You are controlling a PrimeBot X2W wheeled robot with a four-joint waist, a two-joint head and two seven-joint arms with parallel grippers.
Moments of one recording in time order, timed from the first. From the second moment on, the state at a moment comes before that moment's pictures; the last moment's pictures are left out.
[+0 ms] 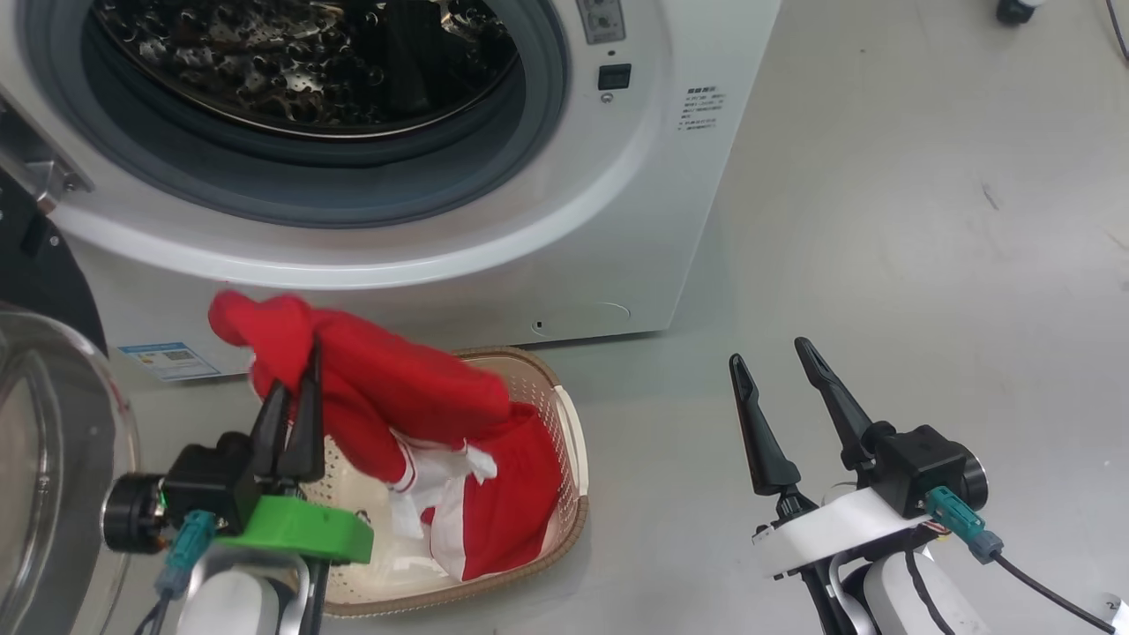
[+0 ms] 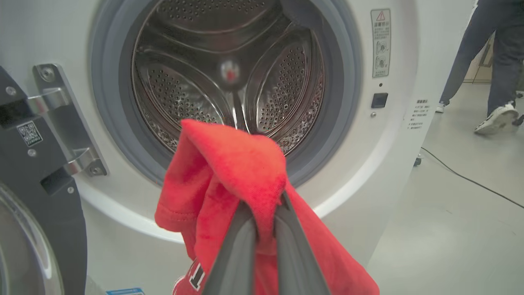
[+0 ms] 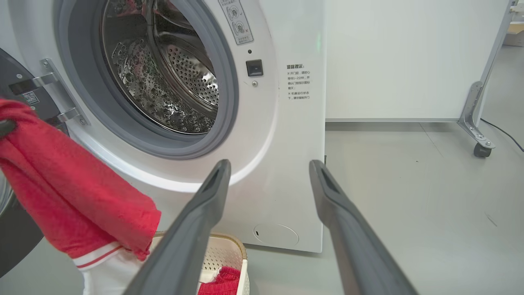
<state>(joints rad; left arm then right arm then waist) -0.14 0.07 -0.20 0.10 -0.29 0.05 -0.26 -0.07 -0.05 0.34 0.11 0.30 0.00 -0.26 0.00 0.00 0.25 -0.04</state>
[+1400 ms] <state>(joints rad) -0.45 0.07 -0.16 0.82 -0.42 -0.04 -0.08 -0.20 -0.05 0.37 -0.05 0.34 -0.05 -0.26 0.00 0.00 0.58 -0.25</state>
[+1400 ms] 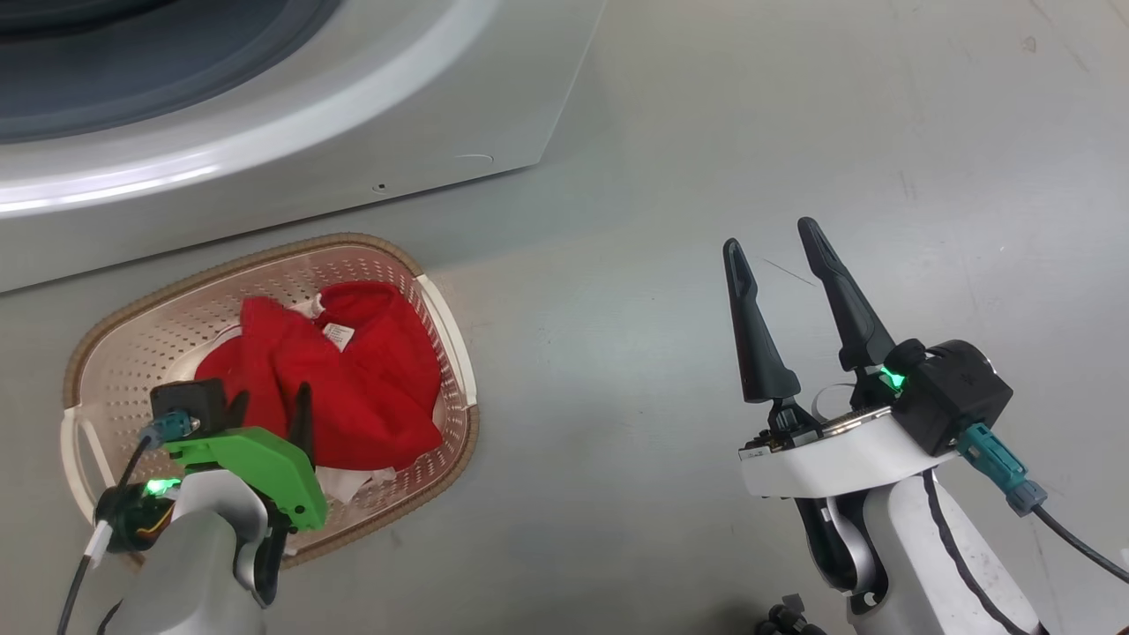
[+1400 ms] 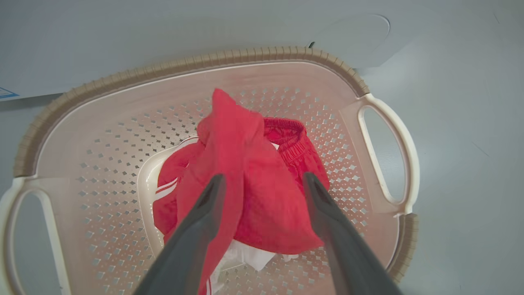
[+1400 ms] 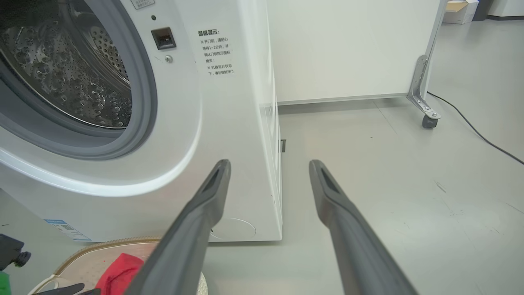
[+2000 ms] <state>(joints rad) -0.50 0.06 -0.18 0.88 -0.40 -0.08 -0.25 -0.20 -0.05 0.29 0.00 0.29 -0.05 -0.26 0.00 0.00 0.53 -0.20</state>
